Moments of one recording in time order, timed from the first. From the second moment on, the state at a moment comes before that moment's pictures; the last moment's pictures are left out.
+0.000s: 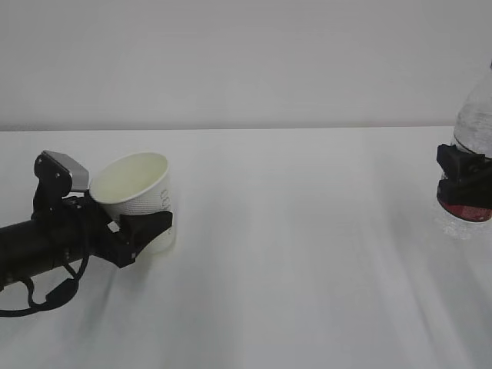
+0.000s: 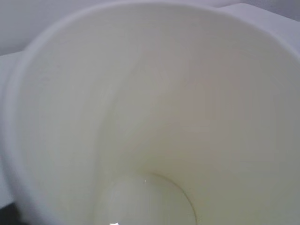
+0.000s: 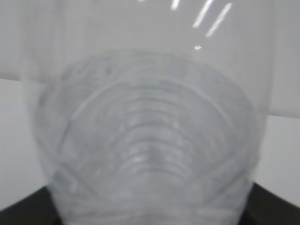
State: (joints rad) left arm -0.18 2.04 -0.55 0.65 -1.15 -0.26; right arm 0.09 1.50 -0.37 0.02 -0.79 -0.12
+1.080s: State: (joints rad) left arm -0.46 2.04 -0.82 0.78 -1.02 -0.39; right arm 0.09 1.50 -0.37 0.02 -0.81 -0.13
